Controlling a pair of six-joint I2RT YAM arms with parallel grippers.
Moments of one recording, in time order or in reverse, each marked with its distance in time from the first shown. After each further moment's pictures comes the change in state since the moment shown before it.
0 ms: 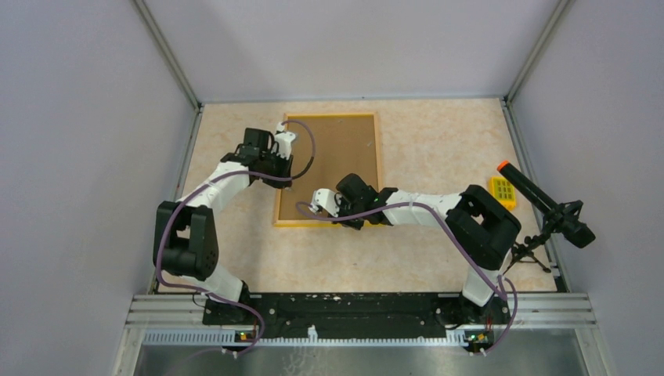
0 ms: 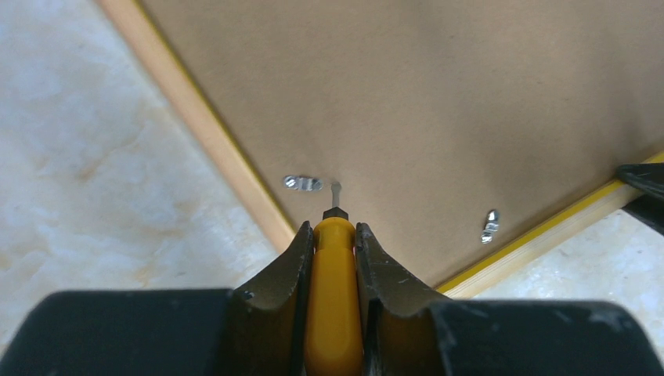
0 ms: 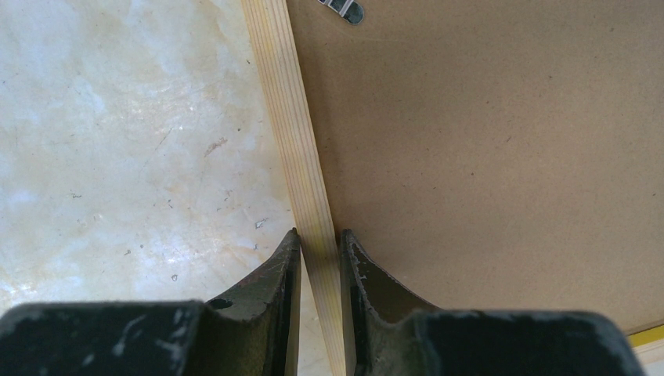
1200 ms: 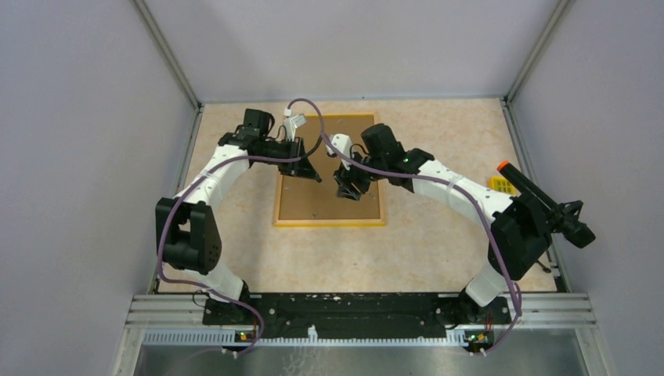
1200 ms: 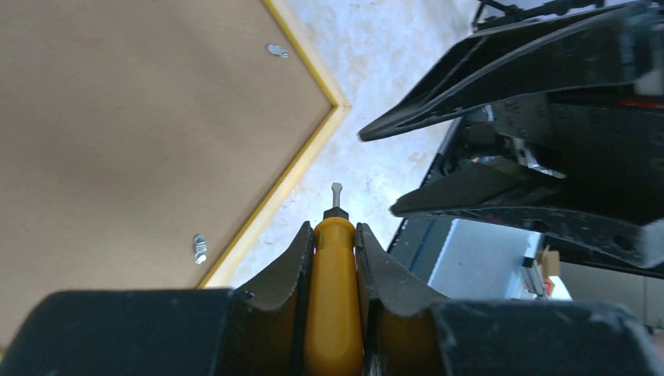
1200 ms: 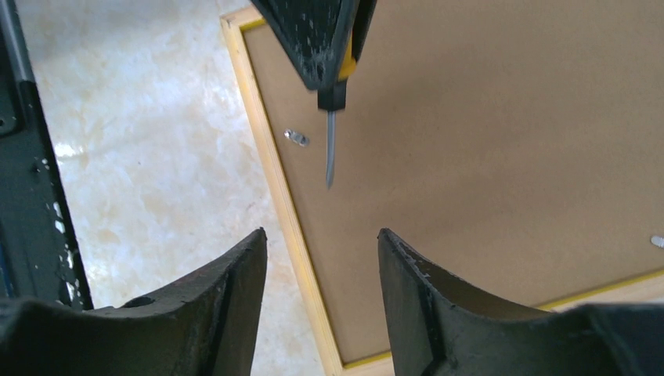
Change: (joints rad) left arm -0.009 0.050 0.237 -0.217 0.623 -0.240; right arm -0.176 -0.165 0.262 -0.203 -0.343 0.165
